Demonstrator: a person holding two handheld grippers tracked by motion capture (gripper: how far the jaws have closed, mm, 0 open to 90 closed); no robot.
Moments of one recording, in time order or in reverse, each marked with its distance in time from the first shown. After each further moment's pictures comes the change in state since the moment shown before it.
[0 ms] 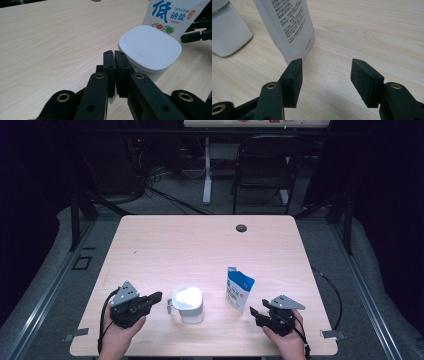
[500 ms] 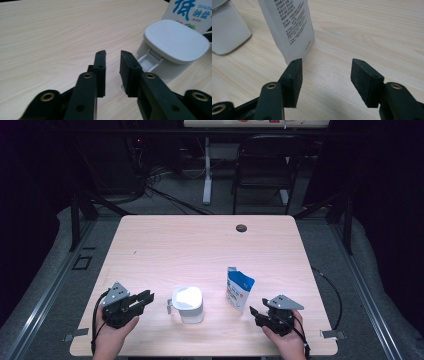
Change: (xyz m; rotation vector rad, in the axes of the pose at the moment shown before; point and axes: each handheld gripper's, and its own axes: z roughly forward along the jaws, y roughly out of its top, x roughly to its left) left arm 0.021 -0.018 -0.004 0.006 0.080 -0.047; right arm 0.003 0.003 -0.001 0.000 -0.022 -0.043
